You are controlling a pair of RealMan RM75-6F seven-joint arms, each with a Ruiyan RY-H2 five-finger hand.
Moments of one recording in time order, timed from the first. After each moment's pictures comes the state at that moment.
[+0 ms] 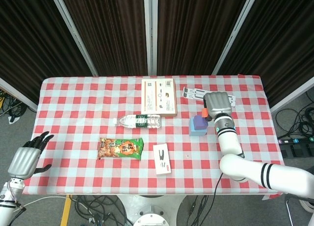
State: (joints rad) left arm -0.17 -1.24 0.02 -1.37 1.54 1.37 -0.02; right arm 1.12 -1.25 0.27 -1.72 -0.09 1.05 -0.95
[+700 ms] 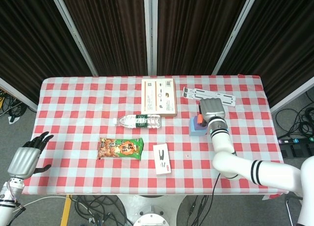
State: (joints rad) left arm -0.18 -1.23 0.02 -1.38 1.53 1.36 -0.03; right arm 1.17 -1.30 0.23 -1.67 0.02 1.01 -0.96
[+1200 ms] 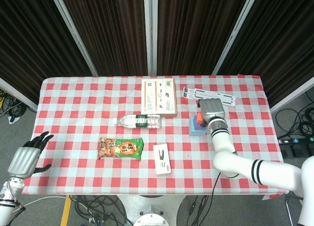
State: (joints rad) left arm -0.18 -1.23 0.02 -1.38 1.53 1.35 -0.03; right arm 1.18 -1.29 0.21 -1.67 0.02 0.99 -0.93
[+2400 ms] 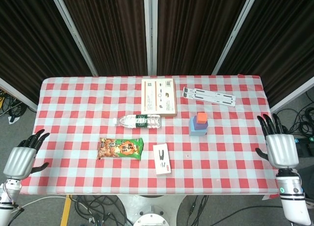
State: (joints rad) left arm -0.15 -1.24 0.01 -1.37 1.55 1.44 -0.02; right arm 0.34 -1.15 -0.08 -1.69 -1.28 1.60 -0.35
